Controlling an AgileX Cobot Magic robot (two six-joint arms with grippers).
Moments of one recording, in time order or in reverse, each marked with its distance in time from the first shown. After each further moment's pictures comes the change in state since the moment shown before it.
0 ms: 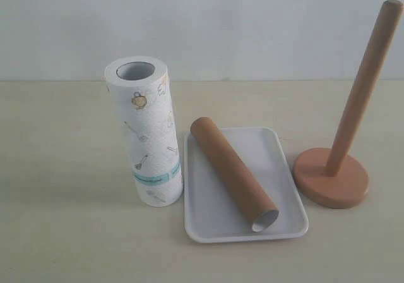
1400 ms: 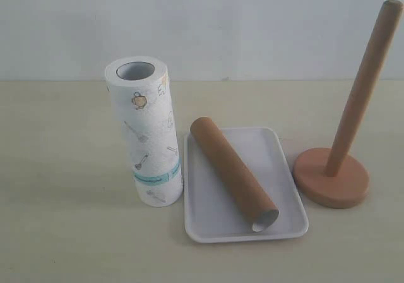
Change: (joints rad) left arm 0.000 0.139 -0.262 -0.050 -0.977 -0.215; right arm 0.000 0.000 0.000 0.000 0.002 0.002
